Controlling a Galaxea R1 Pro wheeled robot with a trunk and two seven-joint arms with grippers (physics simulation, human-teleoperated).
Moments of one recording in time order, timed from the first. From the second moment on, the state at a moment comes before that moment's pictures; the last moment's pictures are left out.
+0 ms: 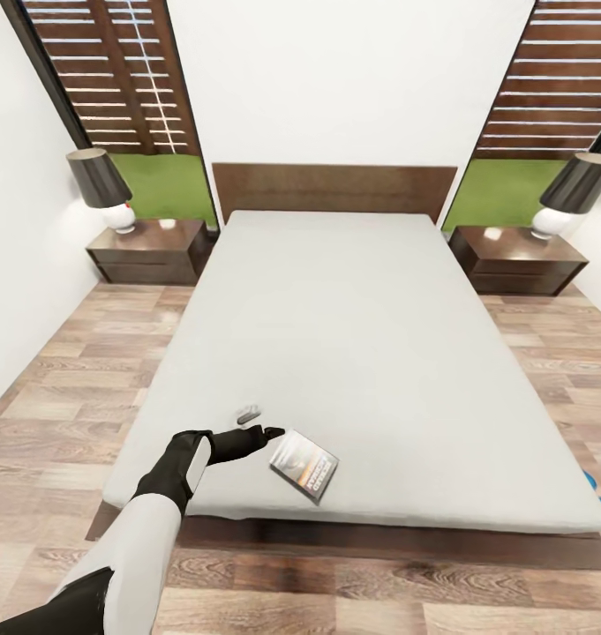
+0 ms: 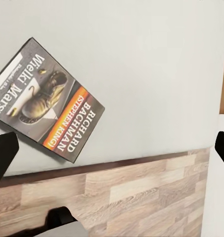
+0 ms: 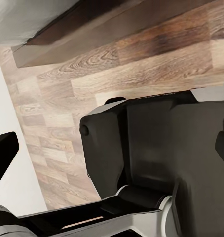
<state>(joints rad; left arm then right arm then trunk) -0.83 -0.16 0.40 -0.58 -0.10 0.64 -0.56 -0.32 -0.31 -0.06 -0.02 -0.33 -0.03 1.07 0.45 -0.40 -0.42</state>
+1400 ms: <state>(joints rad) -0.83 -0.16 0.40 -0.58 -0.10 0.64 -0.56 -0.32 -0.31 -0.06 -0.02 -0.33 -0.03 1.07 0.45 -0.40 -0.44</state>
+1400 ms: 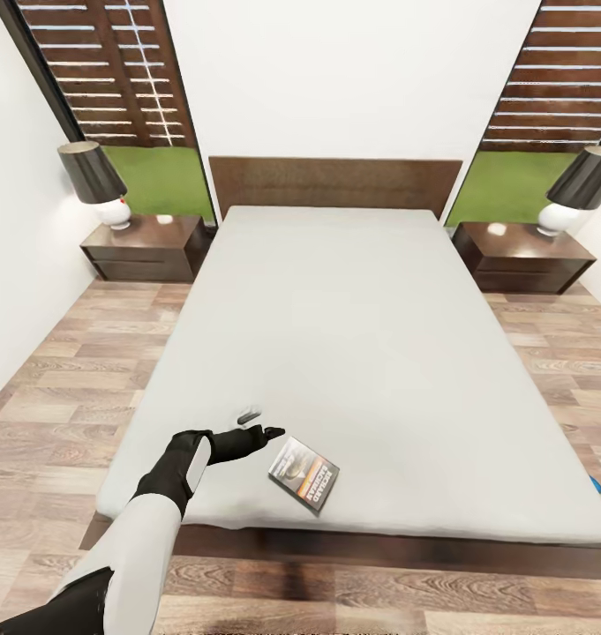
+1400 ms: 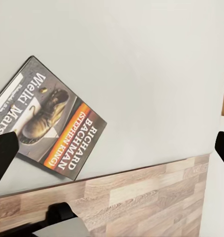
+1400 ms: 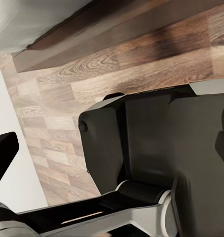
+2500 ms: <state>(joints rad) -0.83 -0.16 0.40 -0.58 -0.10 0.64 -0.56 -0.32 -0.31 -0.06 -0.02 -0.33 -0.03 1.07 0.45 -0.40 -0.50</state>
